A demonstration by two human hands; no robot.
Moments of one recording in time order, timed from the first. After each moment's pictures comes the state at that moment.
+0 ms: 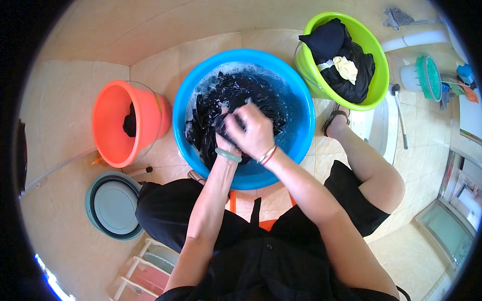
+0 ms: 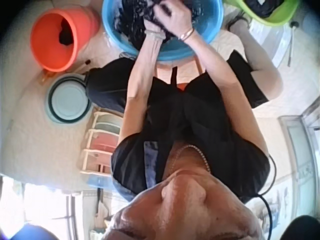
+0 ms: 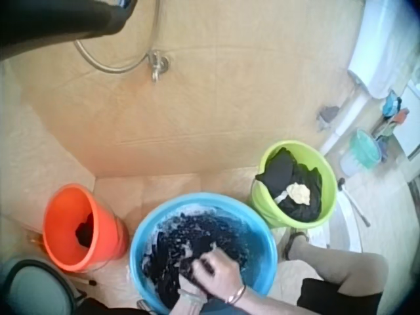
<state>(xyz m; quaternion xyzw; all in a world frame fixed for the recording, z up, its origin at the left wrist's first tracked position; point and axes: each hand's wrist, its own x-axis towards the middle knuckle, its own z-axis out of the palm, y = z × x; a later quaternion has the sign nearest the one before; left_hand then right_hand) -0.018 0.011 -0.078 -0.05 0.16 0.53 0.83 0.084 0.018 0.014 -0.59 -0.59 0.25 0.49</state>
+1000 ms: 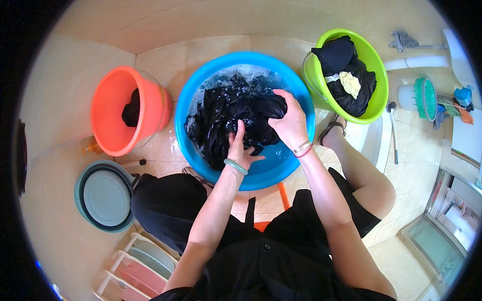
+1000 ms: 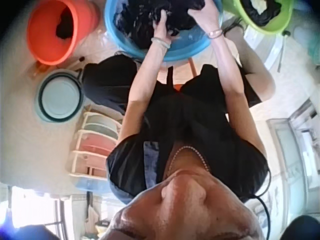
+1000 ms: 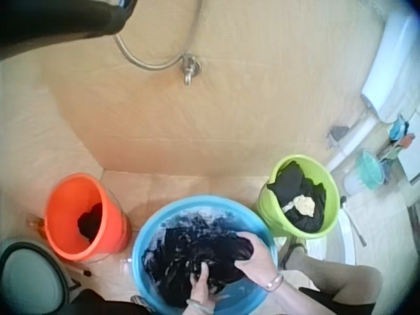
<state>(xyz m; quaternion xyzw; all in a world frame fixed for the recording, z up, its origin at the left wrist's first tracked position) 0.008 -0.009 -0.010 -0.12 0.61 0.32 0.71 0.160 0.029 0.027 -0.67 -0.52 0.40 0.35</state>
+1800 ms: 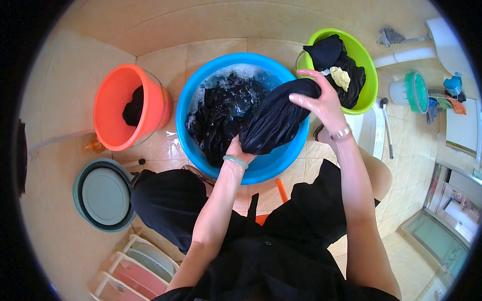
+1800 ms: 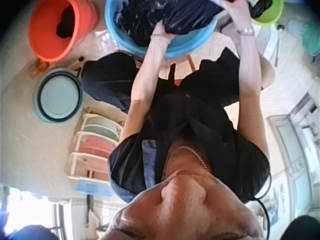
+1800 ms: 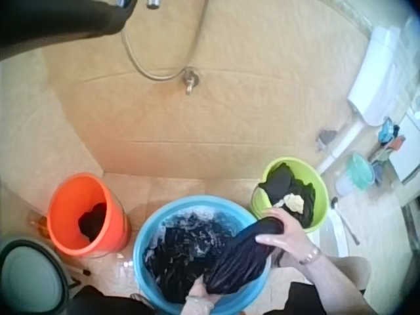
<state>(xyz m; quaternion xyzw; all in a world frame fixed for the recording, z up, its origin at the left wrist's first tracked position) 0.000 -0.034 -0.018 -0.27 0.38 0.40 0.79 0.209 0.032 0.120 -0.60 -0.58 0.42 0.37</state>
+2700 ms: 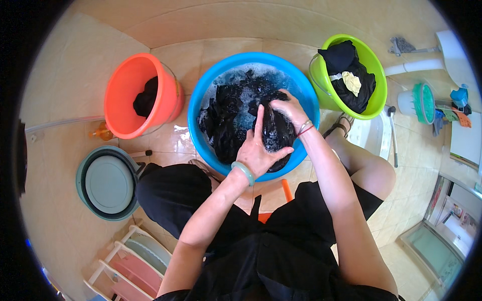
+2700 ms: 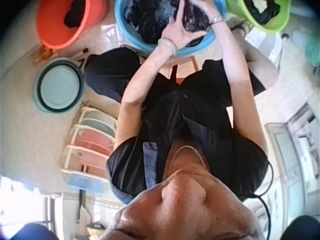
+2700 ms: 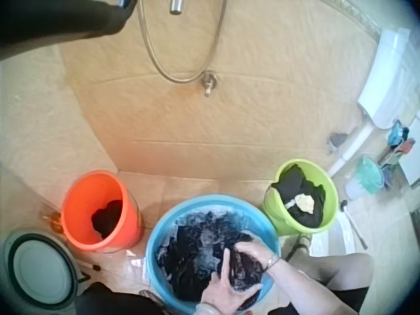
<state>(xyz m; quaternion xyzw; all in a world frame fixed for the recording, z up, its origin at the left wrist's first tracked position) -0.017 -0.040 0.089 0.62 0.60 0.07 0.50 0.148 0.036 0.006 -0.55 -0.28 0.69 0.37</state>
